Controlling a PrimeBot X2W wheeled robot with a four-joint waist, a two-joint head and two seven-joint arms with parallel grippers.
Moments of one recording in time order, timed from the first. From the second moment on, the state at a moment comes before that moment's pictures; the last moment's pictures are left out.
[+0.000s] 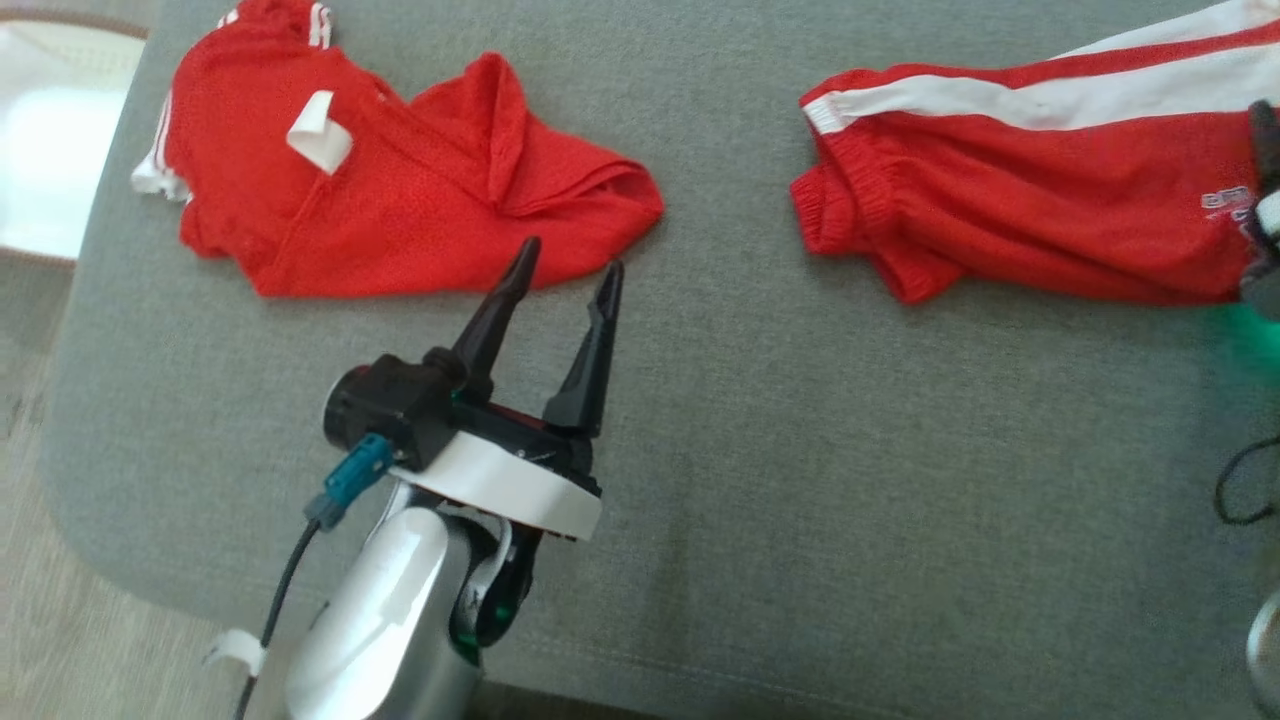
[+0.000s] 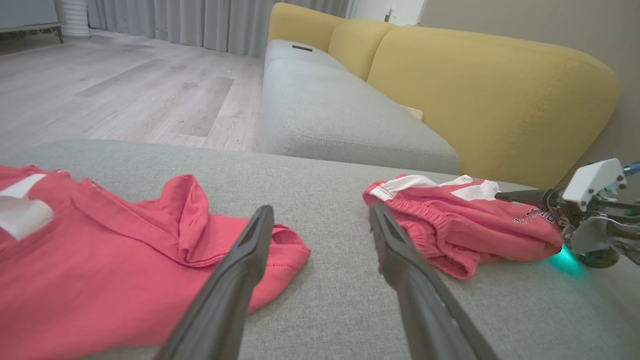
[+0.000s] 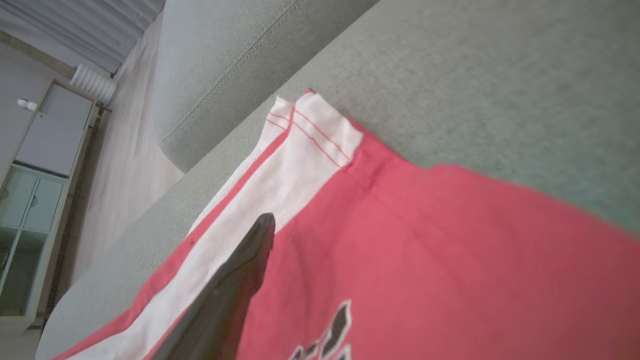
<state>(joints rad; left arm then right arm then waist) -0.30 0.04 -0.46 0.13 -0.32 -0.02 -0.26 -0.87 -0.24 -0.46 0.97 0.43 0.13 0.32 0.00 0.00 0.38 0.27</state>
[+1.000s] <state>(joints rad) -0.33 0.04 -0.47 0.14 -0.31 0.02 -0.26 -0.90 -0.30 -0.56 1.10 0.15 0.13 0.15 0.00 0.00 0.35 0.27</state>
